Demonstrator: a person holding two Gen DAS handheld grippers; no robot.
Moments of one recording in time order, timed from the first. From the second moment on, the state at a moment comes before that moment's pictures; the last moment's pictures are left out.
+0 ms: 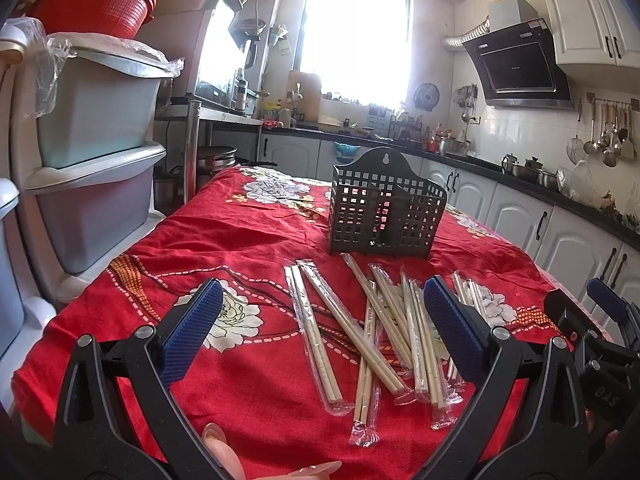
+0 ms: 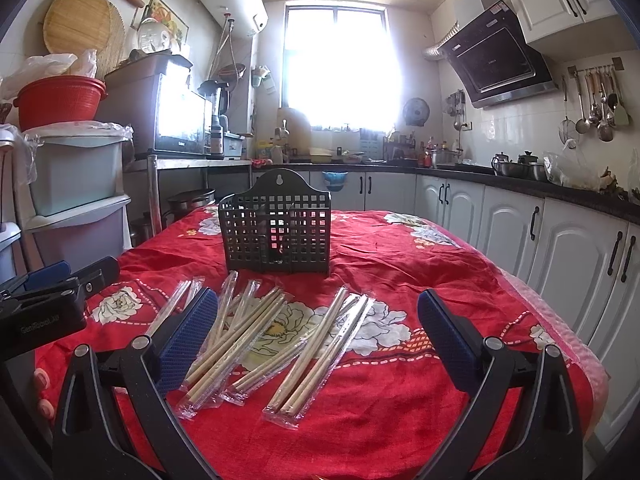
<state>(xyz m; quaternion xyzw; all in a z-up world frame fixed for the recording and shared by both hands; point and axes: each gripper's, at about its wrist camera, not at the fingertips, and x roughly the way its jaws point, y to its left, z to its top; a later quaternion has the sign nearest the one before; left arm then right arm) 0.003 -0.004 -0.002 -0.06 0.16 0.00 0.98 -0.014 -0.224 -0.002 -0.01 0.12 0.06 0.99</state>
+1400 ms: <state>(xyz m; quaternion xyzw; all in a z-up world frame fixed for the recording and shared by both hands) 0.113 0.035 0.014 -0.12 0.32 -0.05 0.94 0.100 -0.219 0.012 -0.03 0.26 0.14 0.95</state>
